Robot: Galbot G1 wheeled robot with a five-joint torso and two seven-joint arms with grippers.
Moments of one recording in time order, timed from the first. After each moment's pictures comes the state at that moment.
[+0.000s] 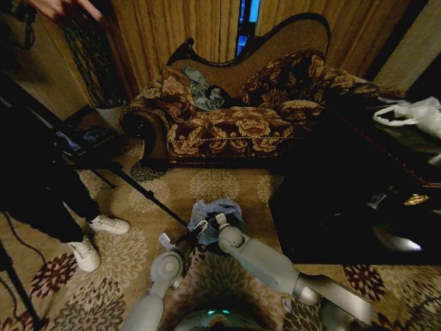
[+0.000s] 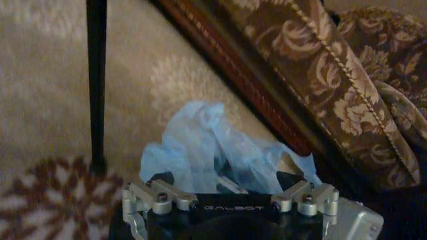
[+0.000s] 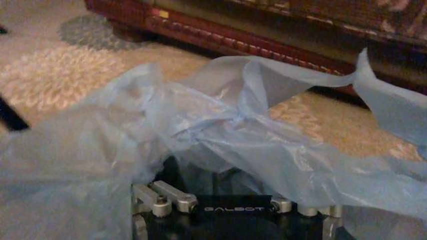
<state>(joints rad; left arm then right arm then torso) 1.30 -1.35 -0.30 -2.05 -1.13 0.34 -0.53 -0.54 1.31 -0.52 1.32 0.71 -0.41 0.57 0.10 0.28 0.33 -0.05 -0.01</state>
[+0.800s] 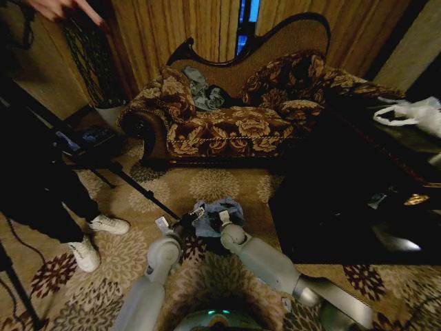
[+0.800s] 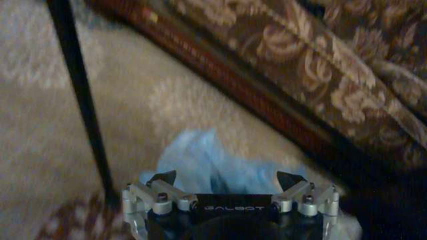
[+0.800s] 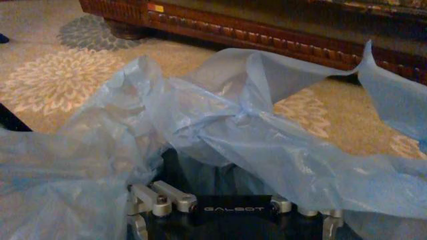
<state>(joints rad) 1.28 -1.36 -0.31 -2.18 -1.06 0.54 -0.67 -0.55 1.30 -0.50 1.32 0.77 -0.41 0.54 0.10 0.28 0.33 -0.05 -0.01</state>
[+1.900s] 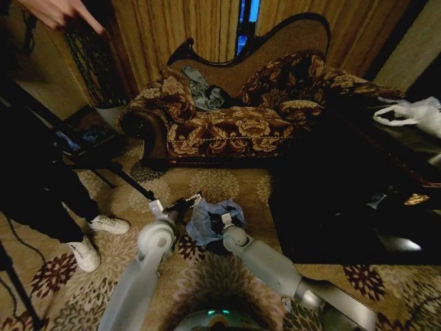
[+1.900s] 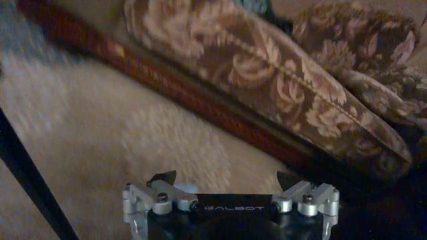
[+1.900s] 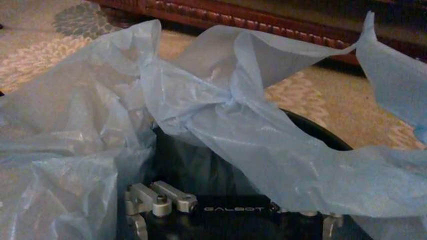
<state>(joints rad) 1.00 -1.28 -0.34 -2.09 -1.23 0.64 -0.71 -0.57 1.30 -0.49 1.30 0.74 -0.41 0.52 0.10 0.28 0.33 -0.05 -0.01</state>
